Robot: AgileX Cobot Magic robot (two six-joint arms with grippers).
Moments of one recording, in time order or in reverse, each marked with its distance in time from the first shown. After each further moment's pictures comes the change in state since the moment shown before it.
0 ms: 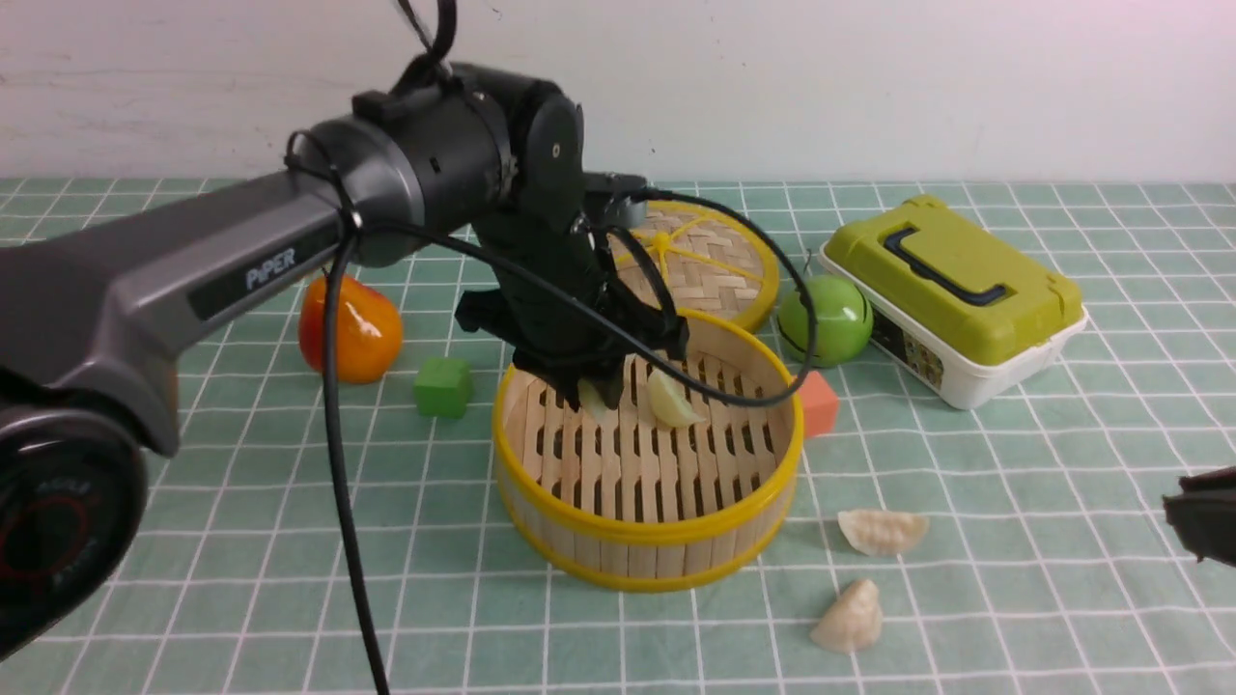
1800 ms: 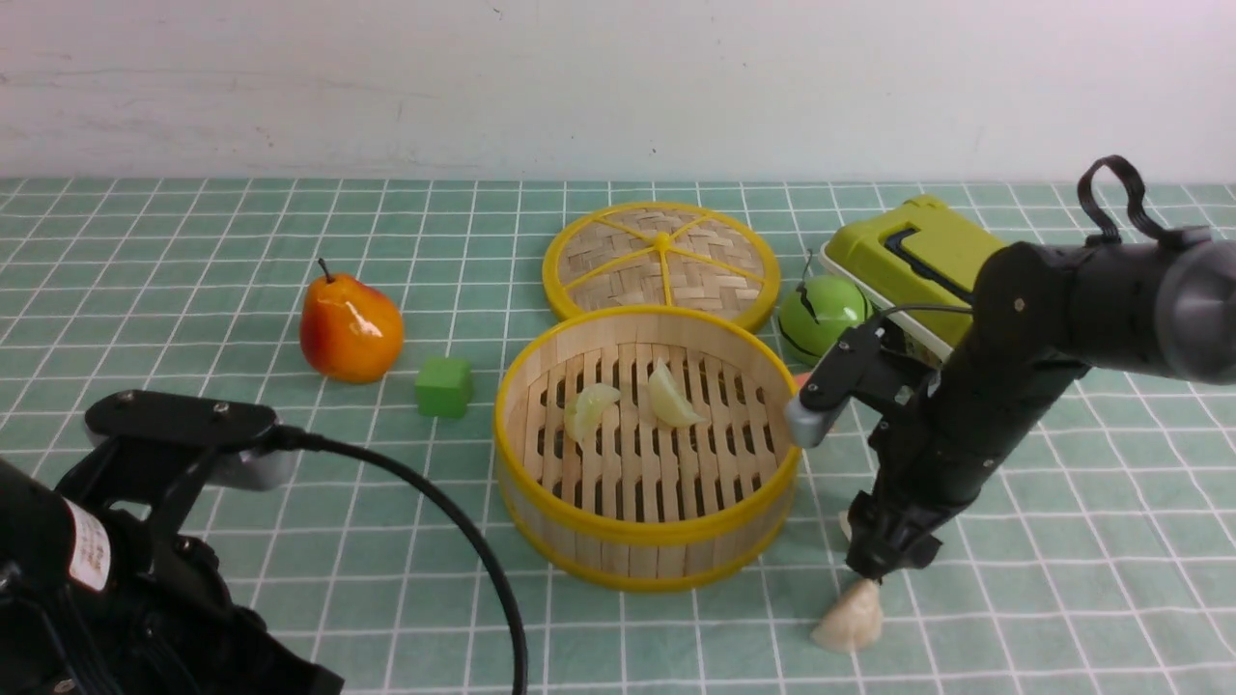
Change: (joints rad) right arm -0.221 1.135 -0.363 0.179 -0.175 -0.610; left arm 0.027 -1.037 1.067 -0.026 -0.003 0.029
